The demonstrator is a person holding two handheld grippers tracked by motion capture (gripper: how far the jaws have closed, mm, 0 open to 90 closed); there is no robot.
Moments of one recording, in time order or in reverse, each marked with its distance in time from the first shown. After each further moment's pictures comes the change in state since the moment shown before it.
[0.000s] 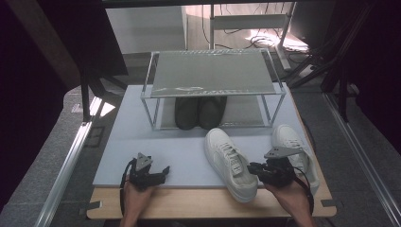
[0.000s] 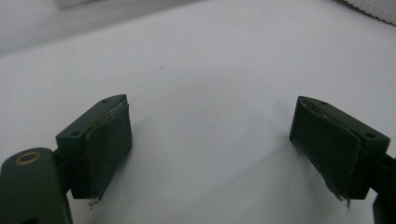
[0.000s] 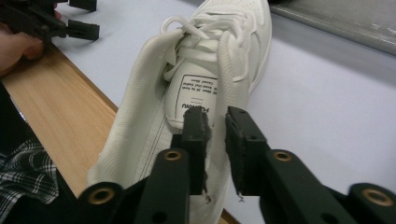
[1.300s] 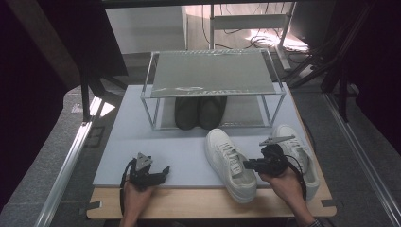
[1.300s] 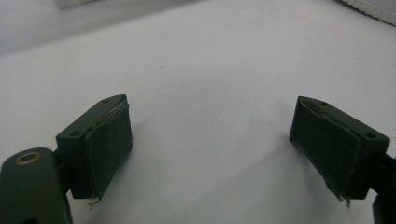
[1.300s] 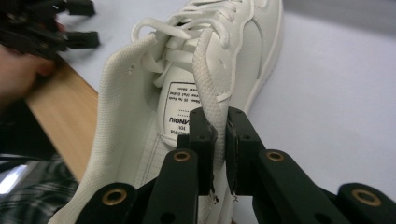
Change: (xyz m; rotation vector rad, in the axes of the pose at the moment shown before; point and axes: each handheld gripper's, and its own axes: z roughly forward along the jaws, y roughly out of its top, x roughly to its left) left arm 0.000 0.000 0.000 0.000 0.000 -0.001; right arm -0.022 0.016 0.027 0.104 0.110 0.177
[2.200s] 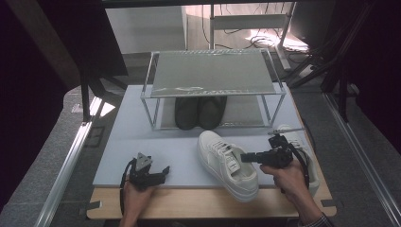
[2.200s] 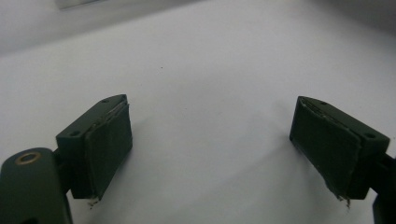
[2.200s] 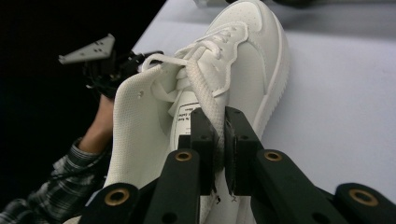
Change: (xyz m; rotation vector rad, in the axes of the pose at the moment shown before) left arm 0.000 0.000 0.000 -0.004 -0.001 -0.001; right arm -0.003 0.022 -0.022 -0.084 0.252 0.167
